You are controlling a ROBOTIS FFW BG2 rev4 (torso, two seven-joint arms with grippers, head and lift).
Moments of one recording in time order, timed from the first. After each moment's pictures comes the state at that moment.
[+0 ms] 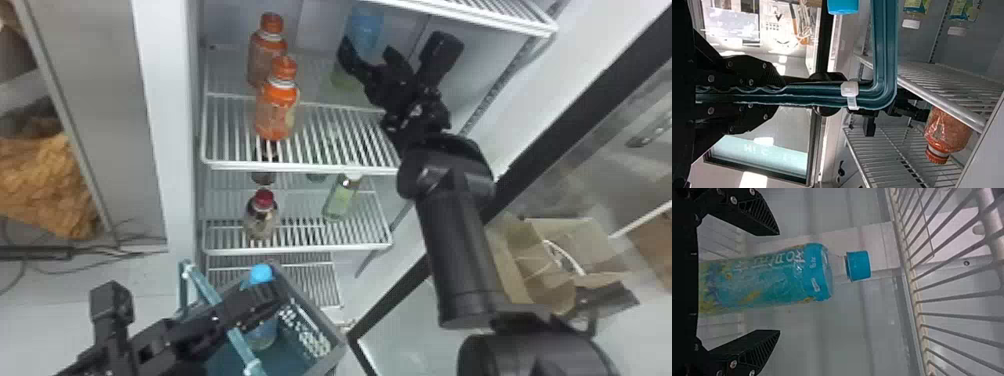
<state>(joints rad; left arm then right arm) 0.28 0.08 -0.09 -1.57 1.38 1.13 -0.69 -0.43 -0.14 -0.07 -1.23 -0.23 0.12 0.26</state>
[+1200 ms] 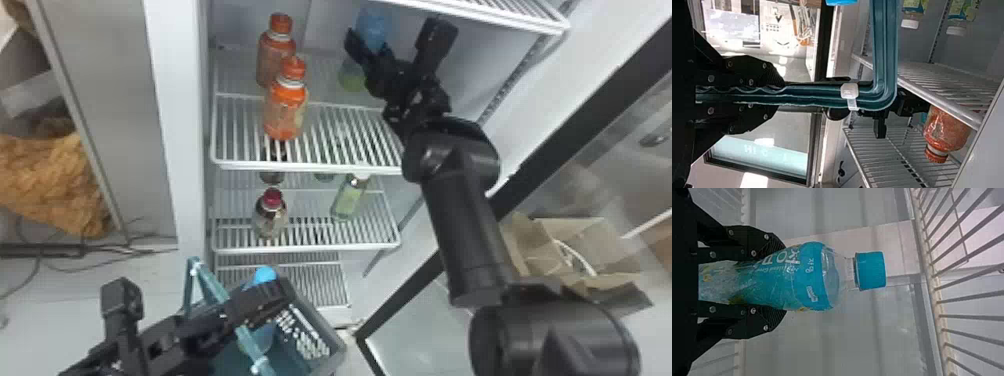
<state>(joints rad) 0.28 0.09 -0.09 -1.57 1.38 1.13 -0.69 -0.50 -0.16 -0.02 -1.13 -0.22 0.16 0.26</state>
